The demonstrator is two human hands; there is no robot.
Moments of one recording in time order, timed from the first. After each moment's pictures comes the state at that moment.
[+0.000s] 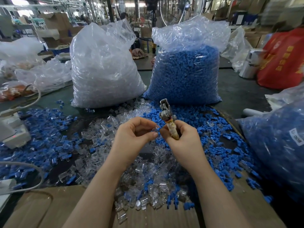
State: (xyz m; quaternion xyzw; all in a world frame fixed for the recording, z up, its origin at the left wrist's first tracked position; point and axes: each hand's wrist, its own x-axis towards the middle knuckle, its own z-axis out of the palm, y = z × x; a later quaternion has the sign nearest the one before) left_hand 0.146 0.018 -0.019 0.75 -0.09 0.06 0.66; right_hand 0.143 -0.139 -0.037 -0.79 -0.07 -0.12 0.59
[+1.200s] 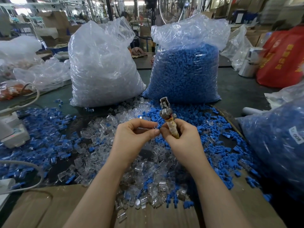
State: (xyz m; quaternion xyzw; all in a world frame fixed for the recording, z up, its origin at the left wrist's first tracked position) left_hand 0.144 0.013 -0.017 0.74 -0.05 0.07 0.67; right_hand 0.142 -0.139 -0.036 -0.78 -0.08 -0.13 0.60
